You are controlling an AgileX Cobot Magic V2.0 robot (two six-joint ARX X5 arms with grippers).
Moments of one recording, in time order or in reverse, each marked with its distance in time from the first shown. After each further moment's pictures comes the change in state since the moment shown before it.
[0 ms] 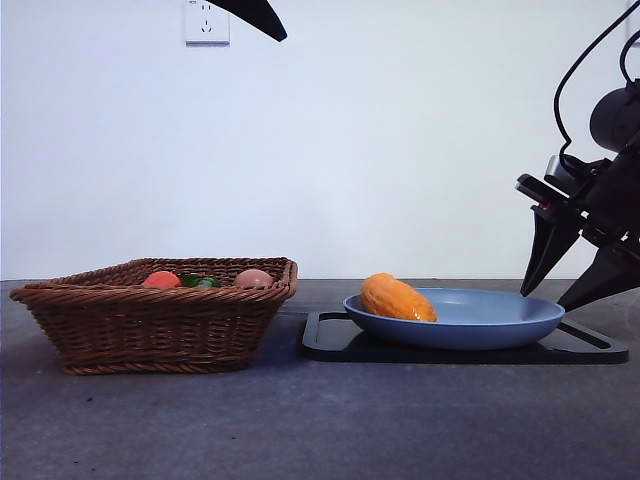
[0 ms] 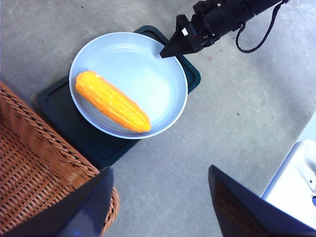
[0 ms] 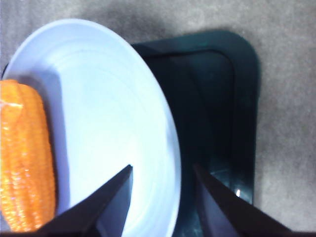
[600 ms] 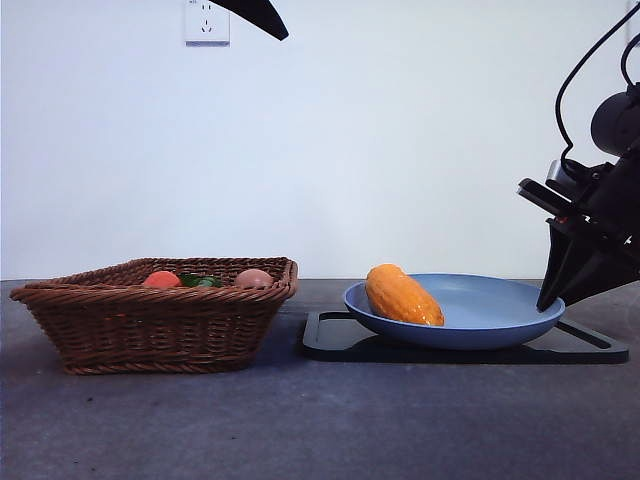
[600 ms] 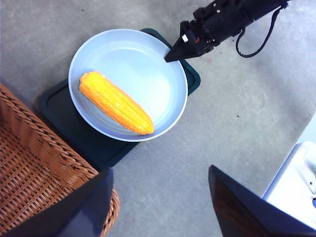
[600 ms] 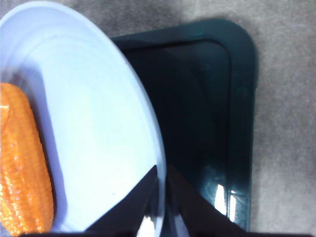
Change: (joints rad) left arm 0.000 0.000 0.000 0.008 0.000 0.000; right arm 0.000 0.006 -0.011 0.000 0.004 0.000
